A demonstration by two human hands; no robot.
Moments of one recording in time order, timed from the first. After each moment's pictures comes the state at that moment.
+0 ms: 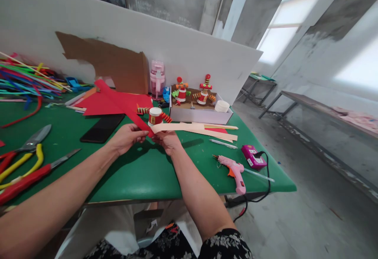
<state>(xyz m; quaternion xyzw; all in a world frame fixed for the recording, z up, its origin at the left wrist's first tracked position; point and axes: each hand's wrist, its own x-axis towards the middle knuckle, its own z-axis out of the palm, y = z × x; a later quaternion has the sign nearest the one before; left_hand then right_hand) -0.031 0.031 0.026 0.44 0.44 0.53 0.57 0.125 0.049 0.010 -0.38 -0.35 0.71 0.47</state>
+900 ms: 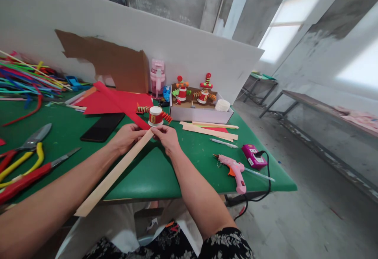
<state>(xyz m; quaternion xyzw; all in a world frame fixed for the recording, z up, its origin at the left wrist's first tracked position) -0.025 0.023 0.035 0.39 0.46 0.51 0.61 0.120 0.048 0.009 -0.42 -0.47 0.59 0.50</state>
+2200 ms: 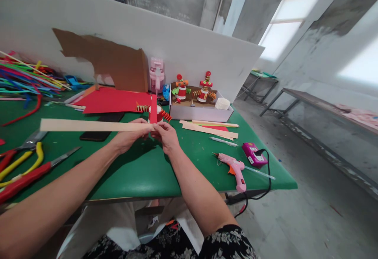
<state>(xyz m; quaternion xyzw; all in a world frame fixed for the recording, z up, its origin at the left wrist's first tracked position) -0.026 0.027 0.028 0.55 0.43 0.50 0.52 0.115 0.046 0.014 -0.39 -0.35 0.67 0.52</state>
